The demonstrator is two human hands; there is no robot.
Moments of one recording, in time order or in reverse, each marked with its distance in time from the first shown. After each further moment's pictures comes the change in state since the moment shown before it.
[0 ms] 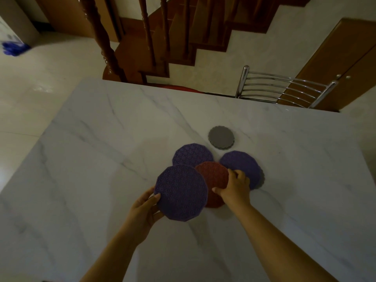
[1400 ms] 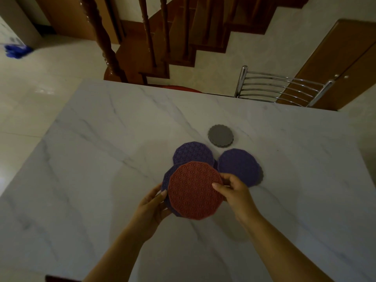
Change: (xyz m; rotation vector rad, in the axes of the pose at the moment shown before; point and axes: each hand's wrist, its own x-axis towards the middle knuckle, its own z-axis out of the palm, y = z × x) left_hand -0.007 -0.006 0.012 0.000 -0.057 -0.004; right_hand -0.051 -0.005 -0.023 1.070 -0.180 -0.034
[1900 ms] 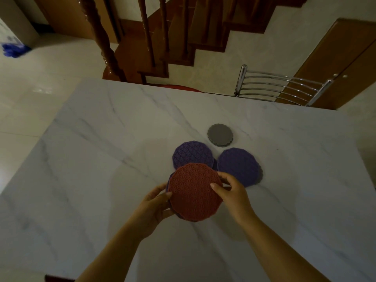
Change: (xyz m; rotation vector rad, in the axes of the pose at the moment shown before) left_hand 0.006 0.004 0.002 0.074 -0.048 -0.090; right_hand -0.007 -0.002 0.006 -0.203 0.021 -0.127
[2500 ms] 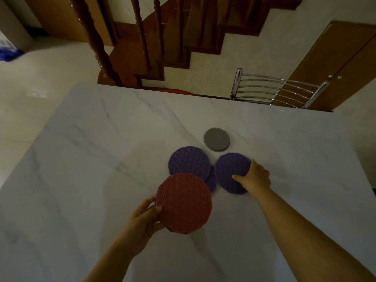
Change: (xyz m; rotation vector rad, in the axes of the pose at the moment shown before) left_hand 0.003 -0.013 -0.023 -0.086 0.069 0.016; right_hand 0.098 0.026 -0.069 -0.882 0.131 0.336
